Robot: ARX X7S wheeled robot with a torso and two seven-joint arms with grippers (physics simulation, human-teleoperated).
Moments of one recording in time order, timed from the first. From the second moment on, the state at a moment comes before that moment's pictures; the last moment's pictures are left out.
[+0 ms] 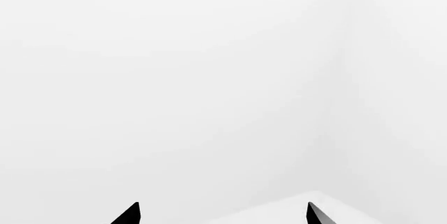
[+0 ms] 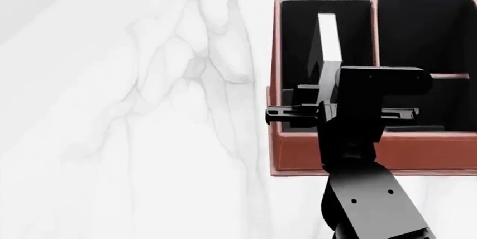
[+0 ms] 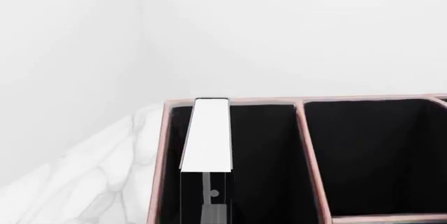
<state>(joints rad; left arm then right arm) -0.12 -0.35 -0.20 0.44 -0.38 -0.16 -0.58 0.82 0.35 -0.48 0.34 0.59 0.17 0.30</state>
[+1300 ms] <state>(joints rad) -0.11 -0.37 -0.19 0.44 -0.37 -0.13 -0.59 0.98 0.27 -0.47 0.69 0.55 0.05 0.19</state>
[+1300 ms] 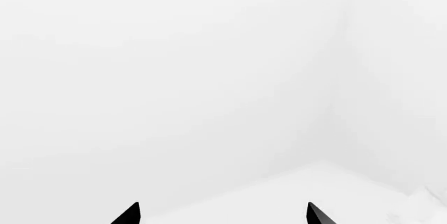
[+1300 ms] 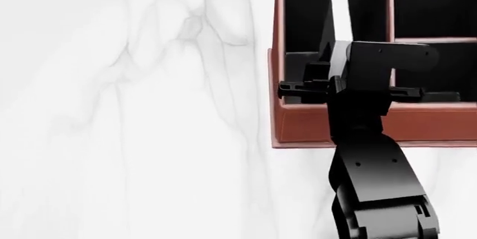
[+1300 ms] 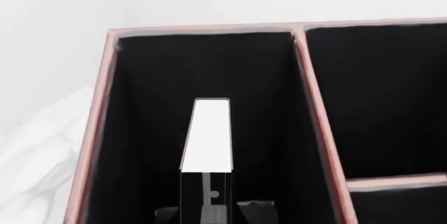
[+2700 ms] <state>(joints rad) -0.10 -0.38 -0.20 0.44 -0.42 -0.12 -0.59 1.16 0.10 -0.15 1.21 0.15 -0.27 0.04</state>
